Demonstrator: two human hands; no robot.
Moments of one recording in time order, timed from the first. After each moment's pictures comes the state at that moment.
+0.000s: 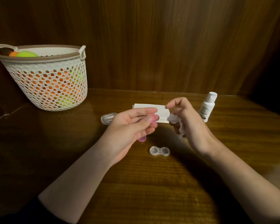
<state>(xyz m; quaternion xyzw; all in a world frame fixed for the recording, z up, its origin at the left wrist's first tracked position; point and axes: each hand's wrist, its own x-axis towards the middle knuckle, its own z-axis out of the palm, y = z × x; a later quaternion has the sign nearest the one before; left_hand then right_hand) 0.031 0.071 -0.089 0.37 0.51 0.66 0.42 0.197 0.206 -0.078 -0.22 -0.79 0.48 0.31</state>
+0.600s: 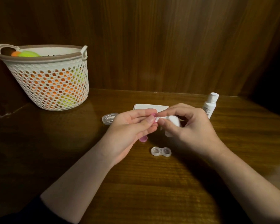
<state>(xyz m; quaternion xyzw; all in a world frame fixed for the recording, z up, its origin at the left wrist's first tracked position) 0.028 0.070 -0.090 0.36 0.53 0.64 0.42 0.199 0.197 -0.073 -0.18 -0.83 0.39 0.37</state>
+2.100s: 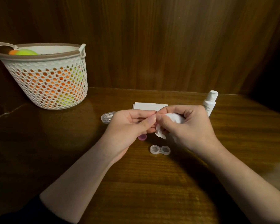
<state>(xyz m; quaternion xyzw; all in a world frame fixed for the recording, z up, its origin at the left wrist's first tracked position) 0.035 0.071 -0.089 0.41 0.56 0.63 0.33 0.197 0.188 -0.073 -0.20 -0.80 0.42 0.38</state>
